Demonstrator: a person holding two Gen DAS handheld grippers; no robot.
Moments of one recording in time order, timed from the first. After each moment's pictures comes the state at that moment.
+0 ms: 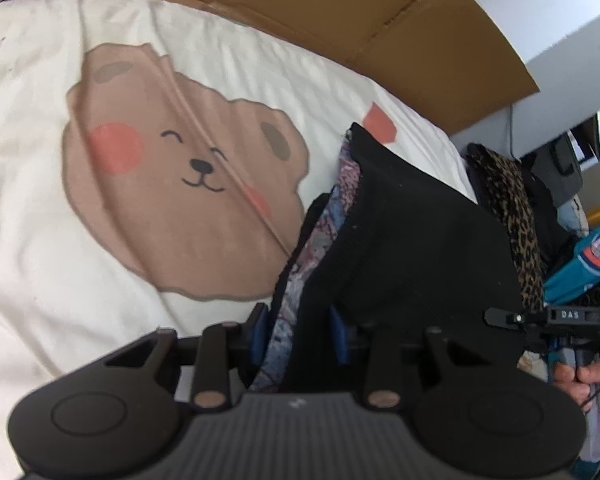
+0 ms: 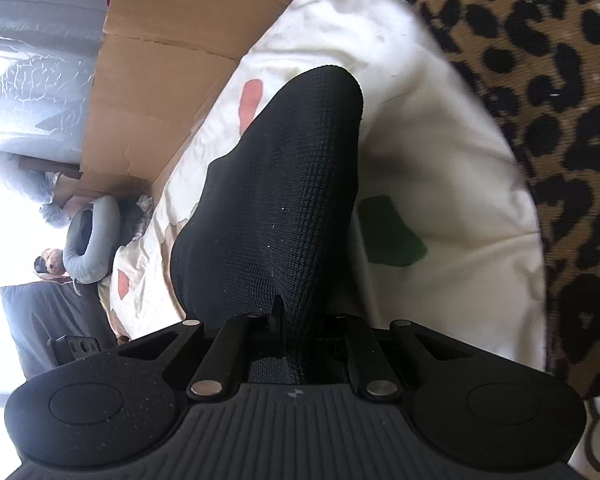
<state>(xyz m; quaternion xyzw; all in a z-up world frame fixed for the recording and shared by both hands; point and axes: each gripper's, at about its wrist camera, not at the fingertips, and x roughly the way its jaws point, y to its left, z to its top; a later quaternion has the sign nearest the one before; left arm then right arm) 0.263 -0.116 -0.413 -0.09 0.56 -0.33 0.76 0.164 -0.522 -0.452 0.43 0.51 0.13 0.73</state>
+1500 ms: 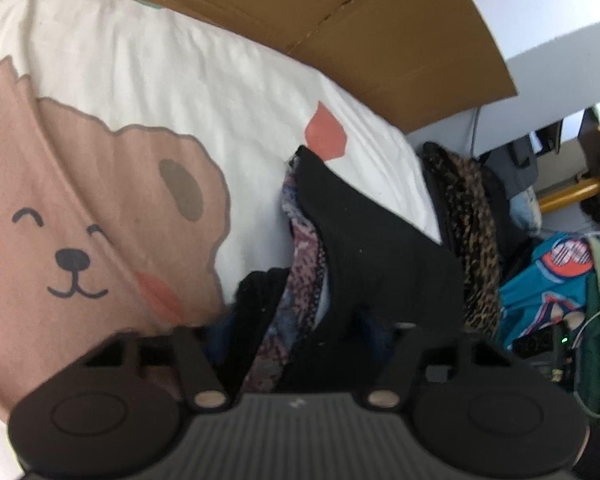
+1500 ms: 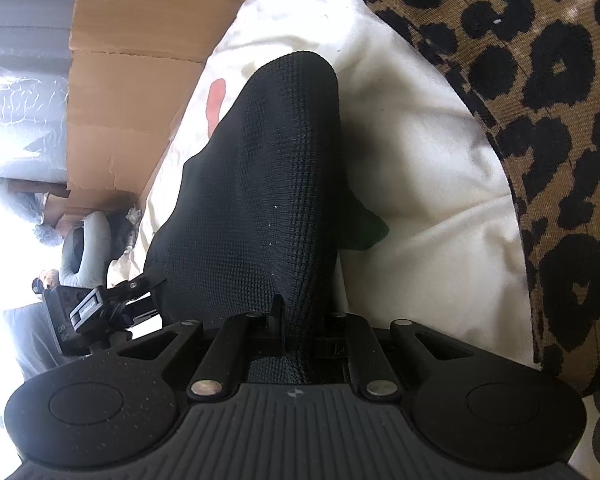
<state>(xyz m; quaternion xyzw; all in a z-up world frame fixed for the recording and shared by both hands) 0.324 -0.168 -0.436 -0.15 0.58 -0.40 0.69 0.149 -0.532 -0.477 0.46 0.51 0.11 0.72</state>
